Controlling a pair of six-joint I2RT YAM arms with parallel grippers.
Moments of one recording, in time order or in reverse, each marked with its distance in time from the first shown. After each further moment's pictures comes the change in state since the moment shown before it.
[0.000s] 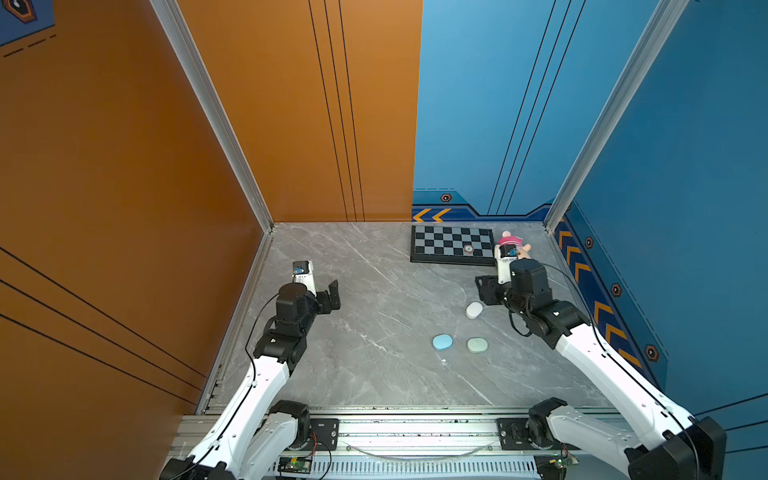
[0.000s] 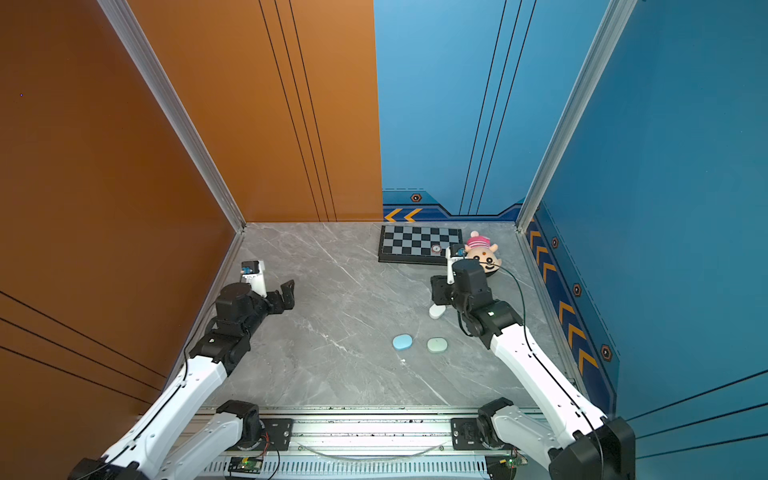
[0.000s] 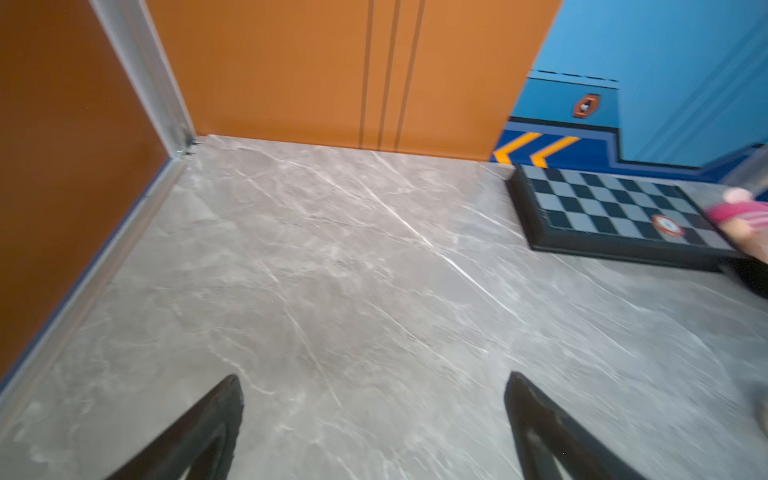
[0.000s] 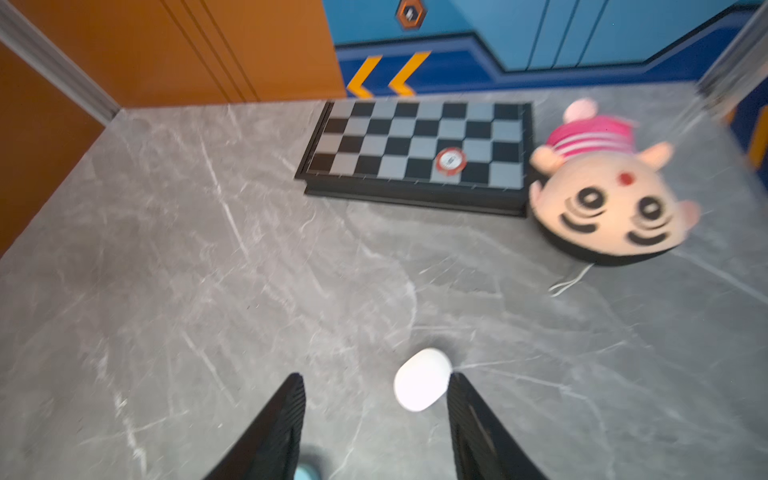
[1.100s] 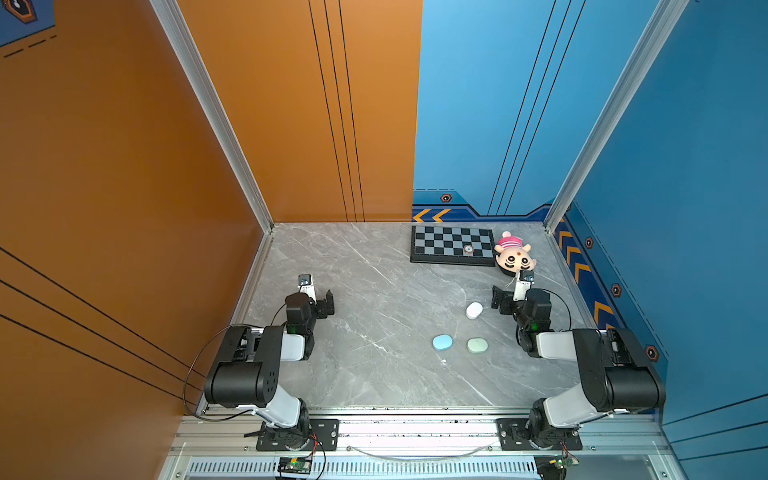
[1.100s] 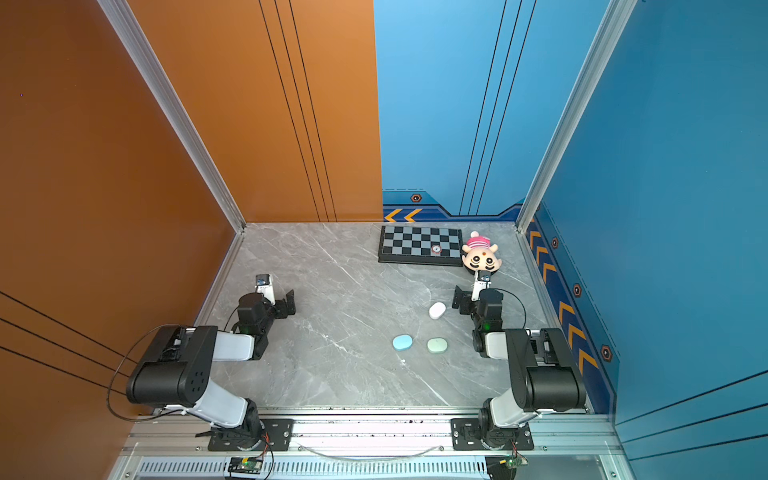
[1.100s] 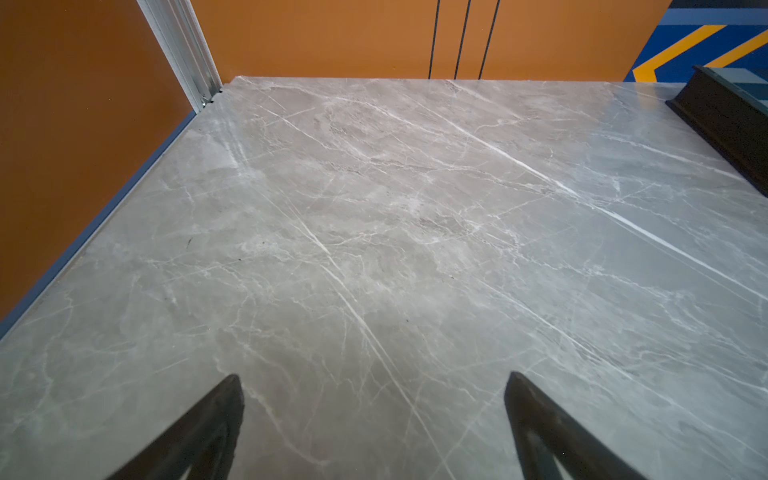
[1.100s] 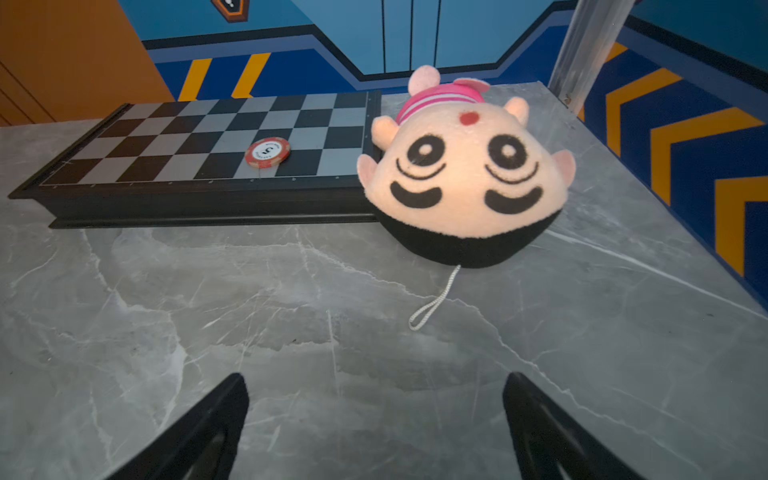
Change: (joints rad) left arm 0.118 0.664 -0.201 0.871 0.049 0.140; right arm -0.321 0.530 -0.466 1.143 -0.060 -0.150
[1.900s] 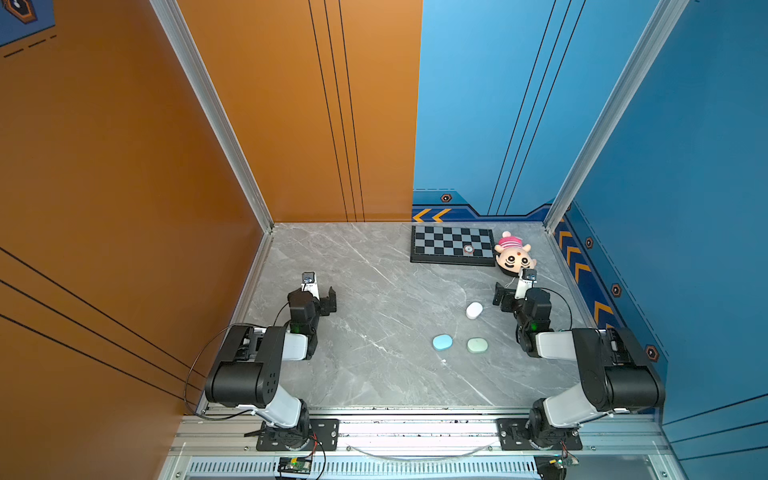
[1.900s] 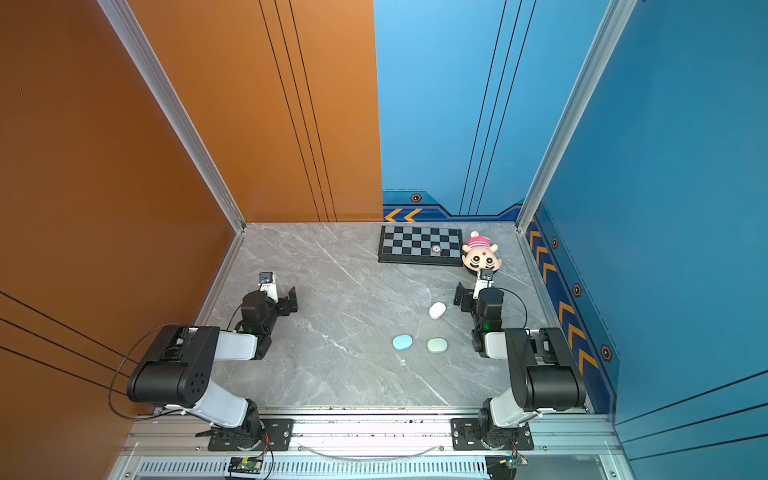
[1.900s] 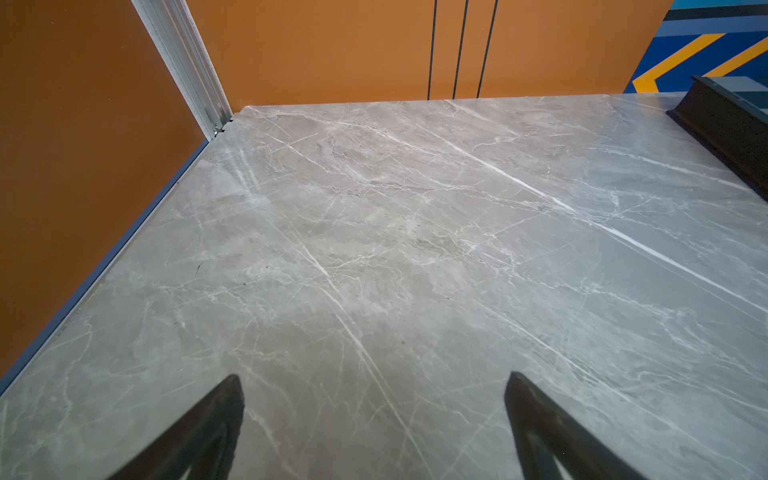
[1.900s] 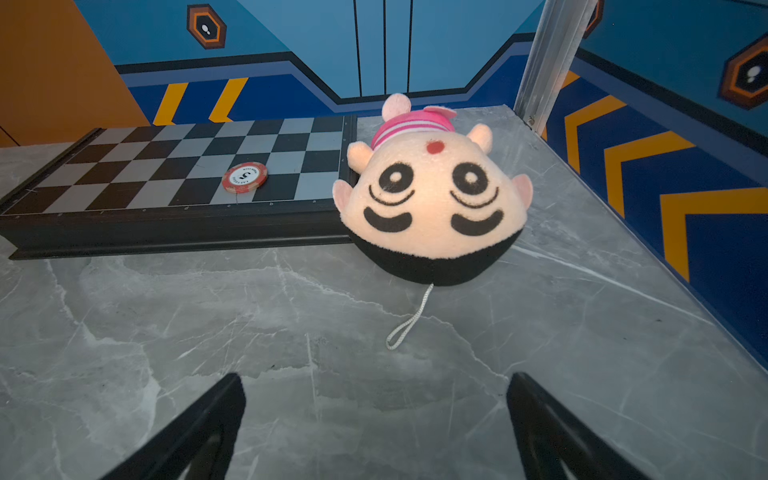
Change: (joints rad) left arm -0.044 0.000 0.010 0.016 -0.060 0.027; right arm 0.010 0.001 0.000 0.030 0.059 -0.001
